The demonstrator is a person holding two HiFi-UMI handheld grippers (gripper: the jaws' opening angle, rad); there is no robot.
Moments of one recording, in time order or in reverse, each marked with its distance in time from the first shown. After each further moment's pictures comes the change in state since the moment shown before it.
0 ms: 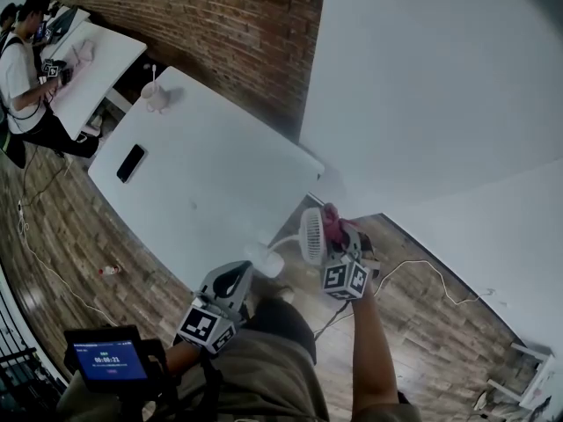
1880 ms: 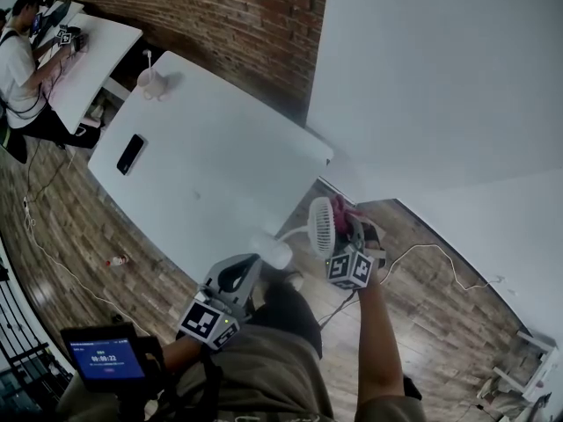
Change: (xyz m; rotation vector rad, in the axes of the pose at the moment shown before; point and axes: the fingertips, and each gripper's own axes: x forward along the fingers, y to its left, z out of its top) left arm 0.000 -0.008 -0.002 -0.008 0.006 -0.063; right arm 0.013 0.033 -0.030 -0.049 0.057 0.050
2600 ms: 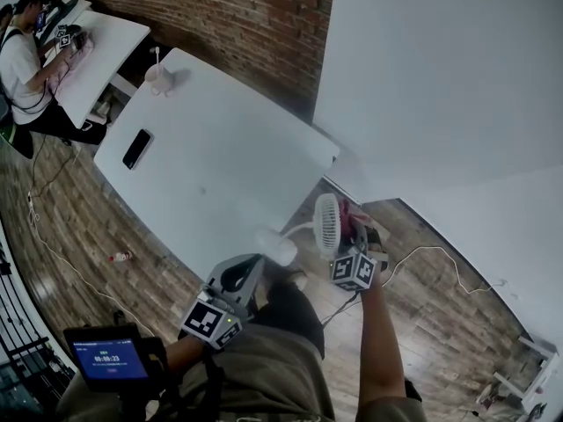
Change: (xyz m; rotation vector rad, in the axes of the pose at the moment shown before) left arm -0.004 0.007 -0.007 -0.004 0.011 0.020; right arm 0.010 0.018 -0.013 0.014 0.007 0.034
